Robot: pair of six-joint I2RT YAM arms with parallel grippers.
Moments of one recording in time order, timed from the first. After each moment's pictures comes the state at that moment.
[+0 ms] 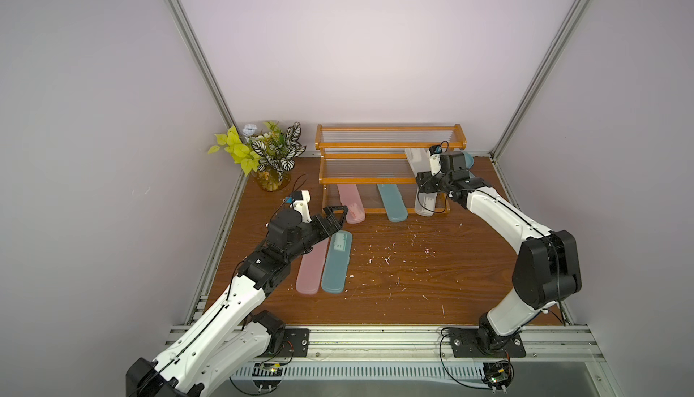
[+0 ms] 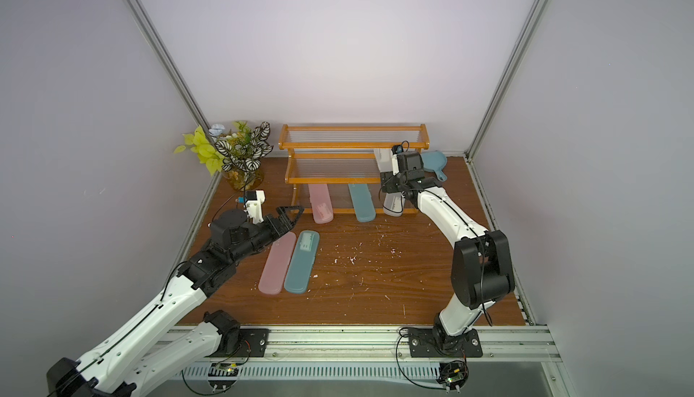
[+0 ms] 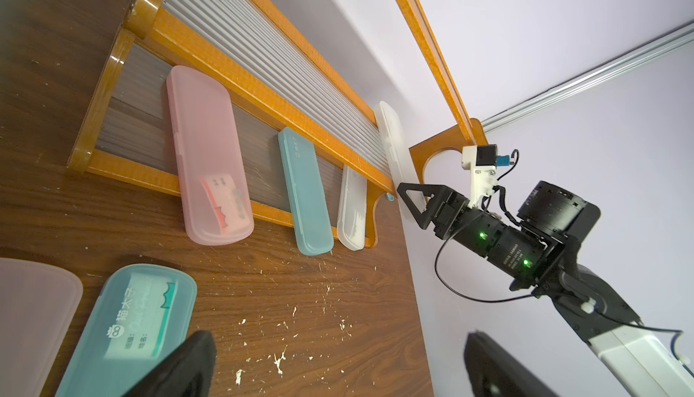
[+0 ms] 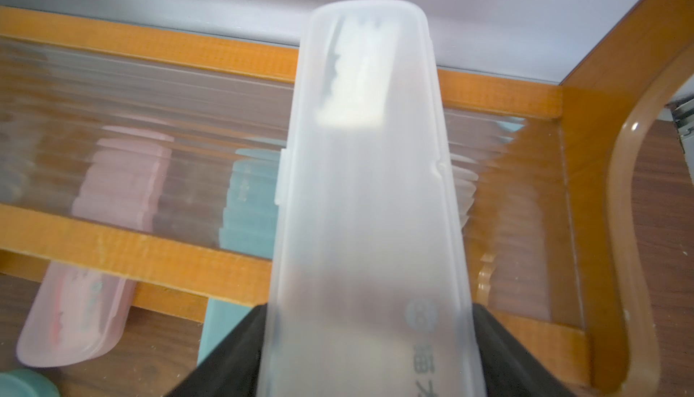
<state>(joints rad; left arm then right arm) -0.50 0.84 0.70 -0.16 0.14 -0.95 0.32 1.62 1.30 -0.35 0.09 0.08</state>
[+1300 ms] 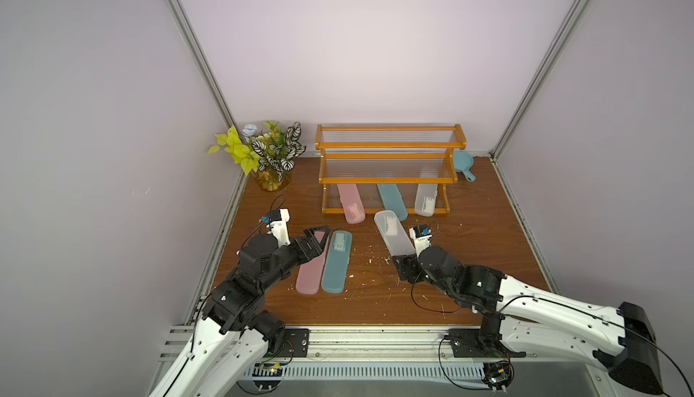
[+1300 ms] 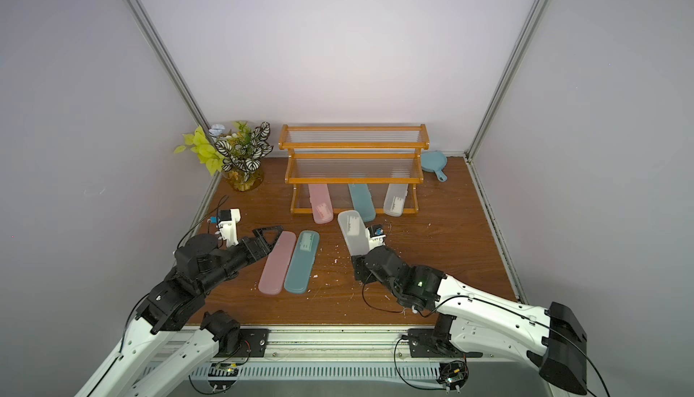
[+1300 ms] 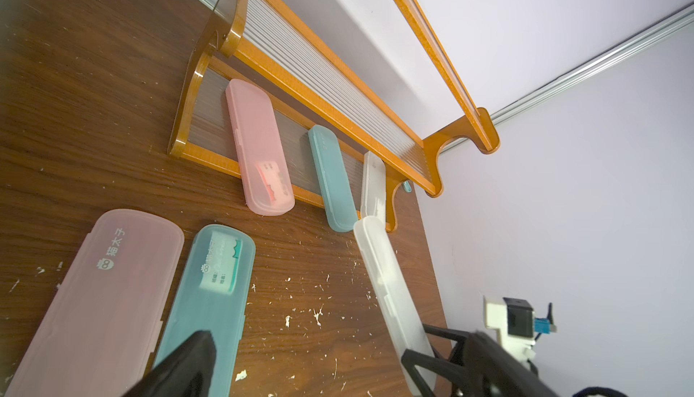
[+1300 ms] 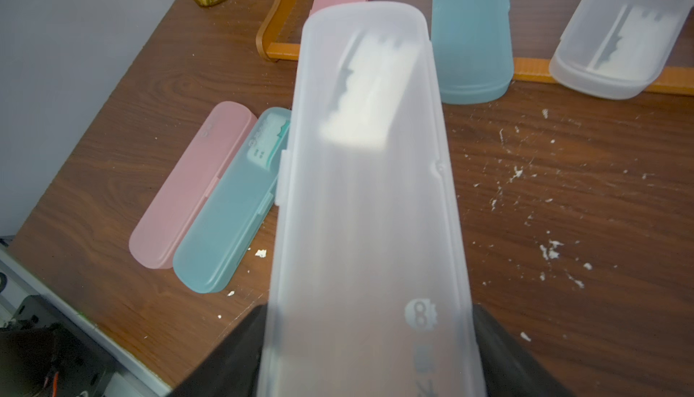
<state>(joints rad) -0.50 0.50 0.70 -0.53 0.09 -0.88 1.13 1.00 0.64 -0.39 0.43 0.72</state>
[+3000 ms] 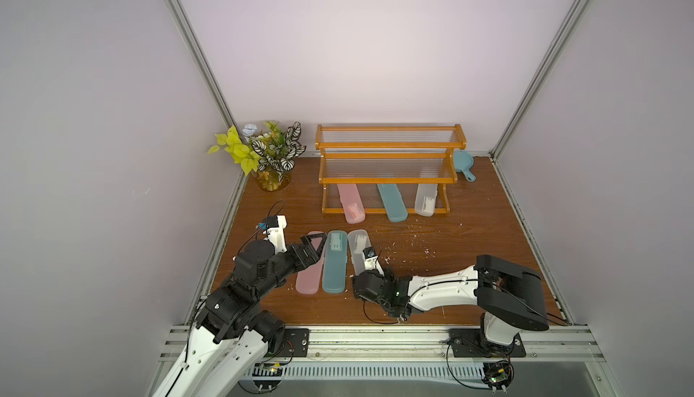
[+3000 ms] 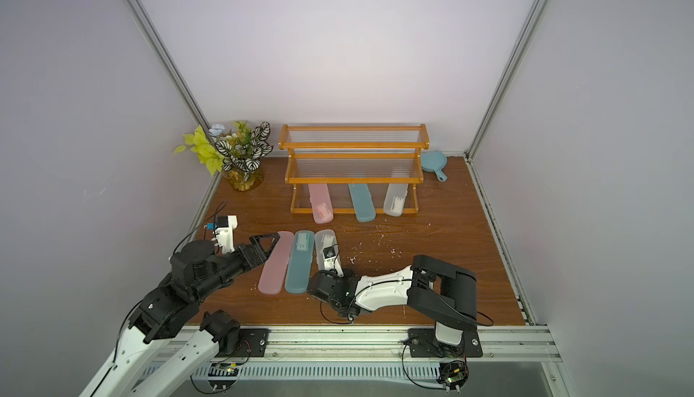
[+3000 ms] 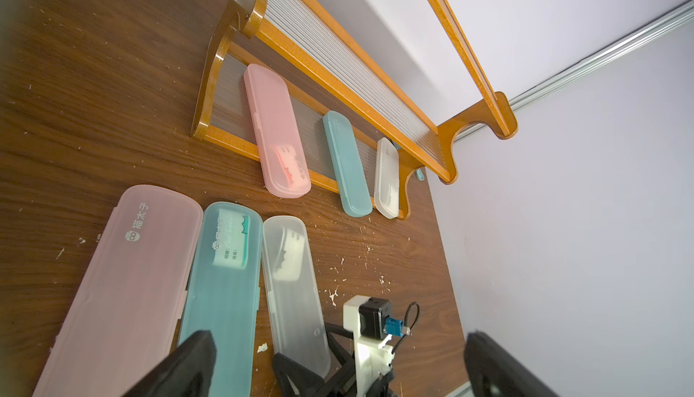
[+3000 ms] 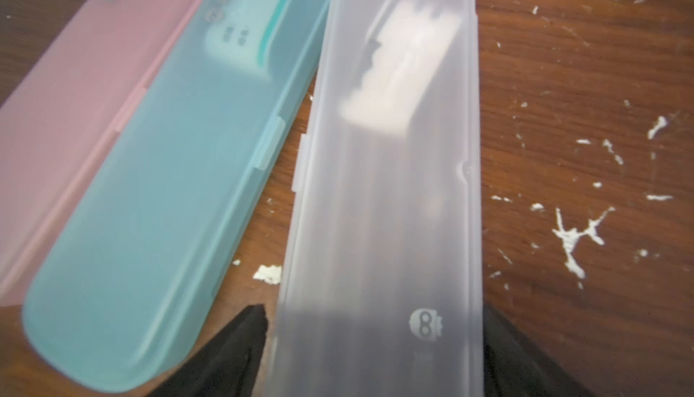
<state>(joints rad) -0.50 0.45 0.70 -0.62 0.08 -0.86 1.33 1.74 0.82 -0.04 0.53 0.85</state>
